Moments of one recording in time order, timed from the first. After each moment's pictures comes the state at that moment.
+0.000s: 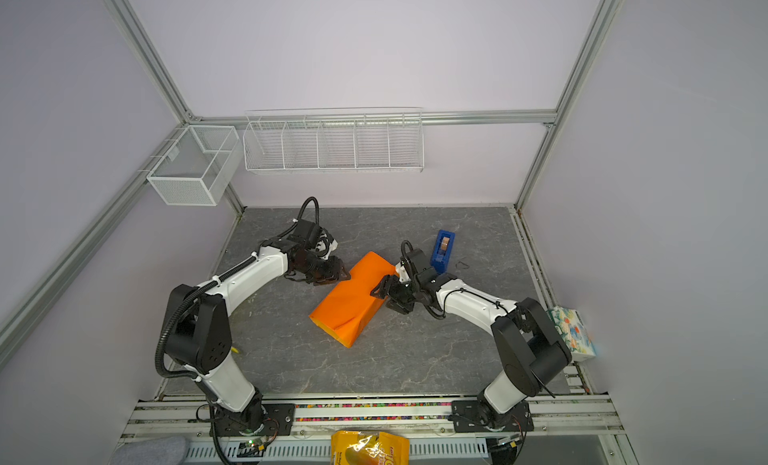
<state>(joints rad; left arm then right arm) -0.41 1.74 1.31 -0.73 0.44 -0.37 0.61 1.60 0.95 -0.22 -0.54 1.03</state>
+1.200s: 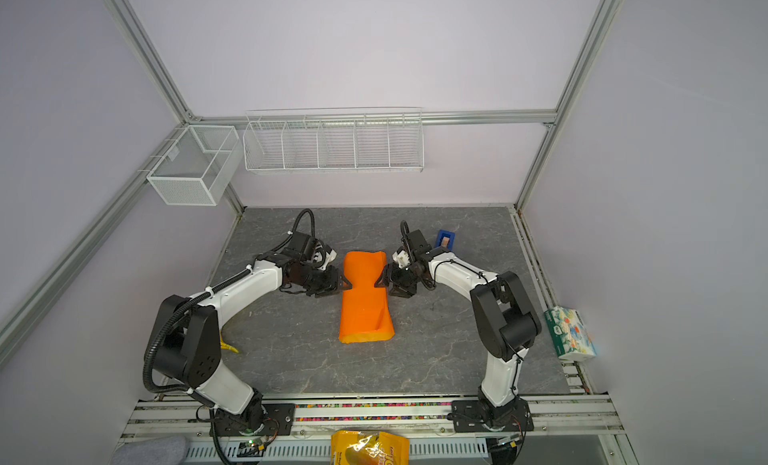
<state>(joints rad) -0.42 1.64 1.12 -0.61 0.52 -0.46 0.51 1.83 1.24 -0.53 -0.62 0.71</state>
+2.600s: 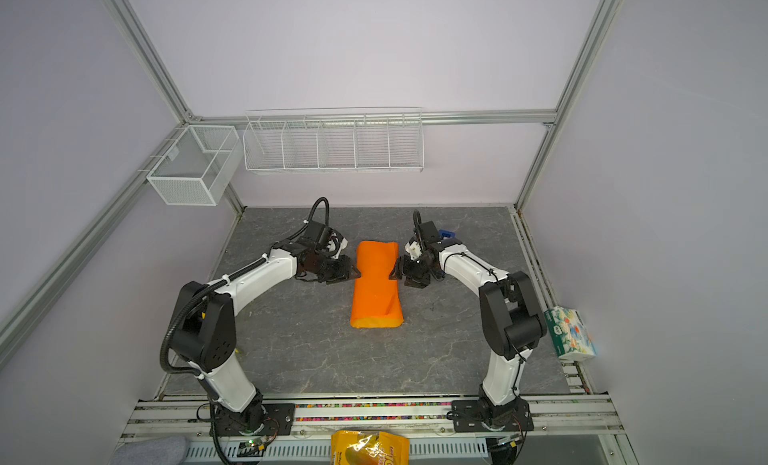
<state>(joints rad) -0.49 1.72 1.28 -0.60 0.40 -0.45 0.41 1.78 1.29 -0.66 -0.51 0.55</state>
